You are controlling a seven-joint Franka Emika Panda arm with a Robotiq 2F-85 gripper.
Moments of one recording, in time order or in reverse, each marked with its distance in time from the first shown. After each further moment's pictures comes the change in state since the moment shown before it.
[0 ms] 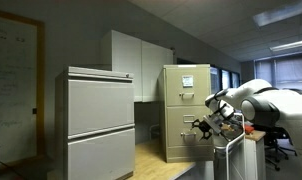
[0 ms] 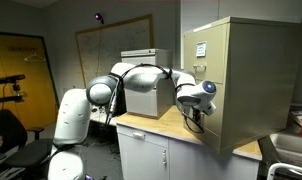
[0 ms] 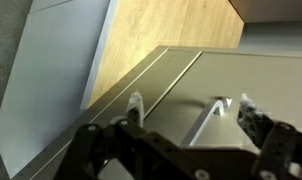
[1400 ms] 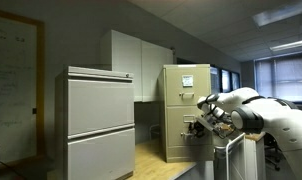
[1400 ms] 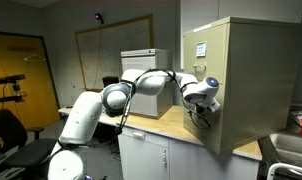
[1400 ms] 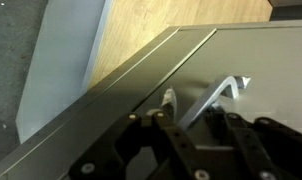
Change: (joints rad) arm -0.004 0.184 0.022 0.263 -0.140 -0.020 0.171
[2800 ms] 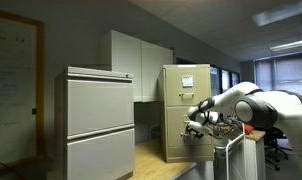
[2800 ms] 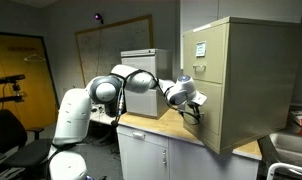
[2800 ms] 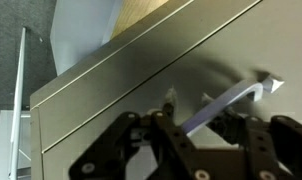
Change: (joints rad) arm 0.147 -0.176 0.029 -0.334 -0.404 0.550 0.170
